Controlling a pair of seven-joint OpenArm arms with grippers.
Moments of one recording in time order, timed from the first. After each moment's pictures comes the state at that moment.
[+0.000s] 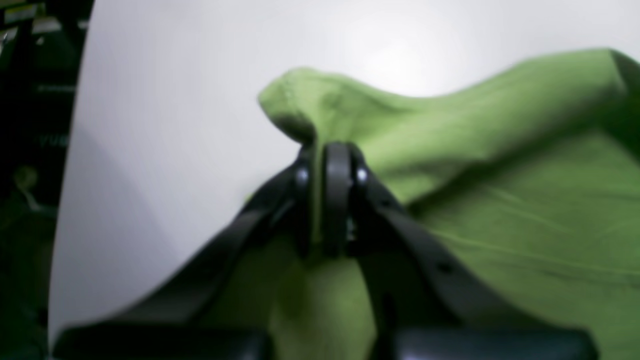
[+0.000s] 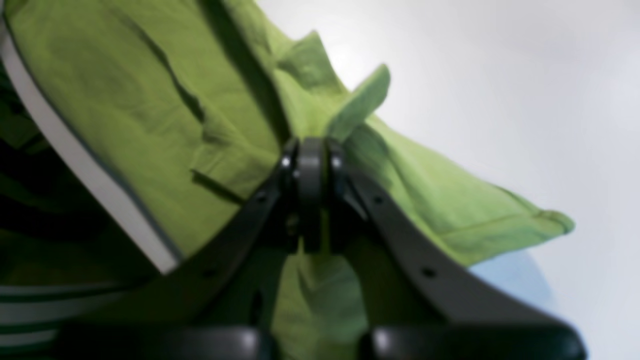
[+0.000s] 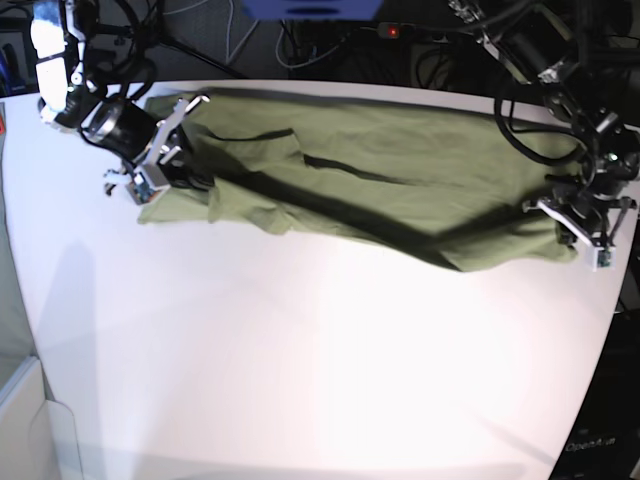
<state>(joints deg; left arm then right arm) -2.3 -3.4 -45.1 92.9 0.9 -39.5 46.9 -25.6 22.7 3.8 108.4 24.3 36.6 -26.5</state>
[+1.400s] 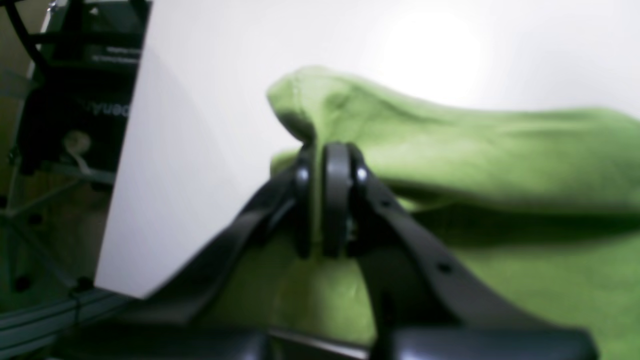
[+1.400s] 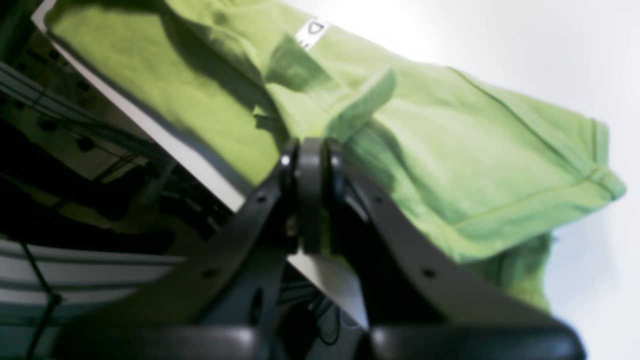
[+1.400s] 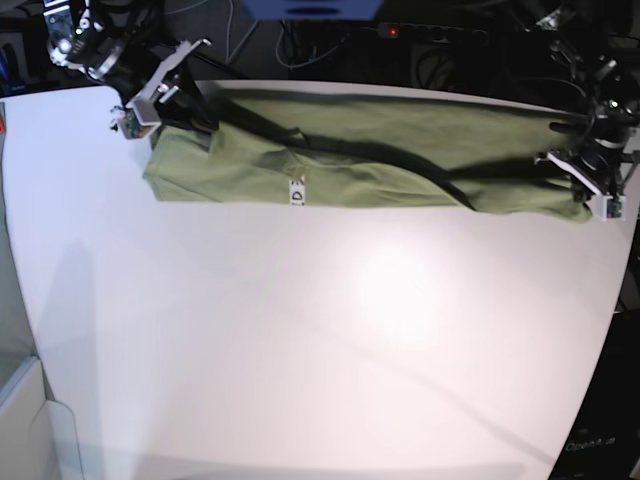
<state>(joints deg) 9.9 -2.5 -47.1 99.1 1.7 -39.5 37.4 -39.2 23.1 3.3 105.1 24.2 36.6 -9.8</state>
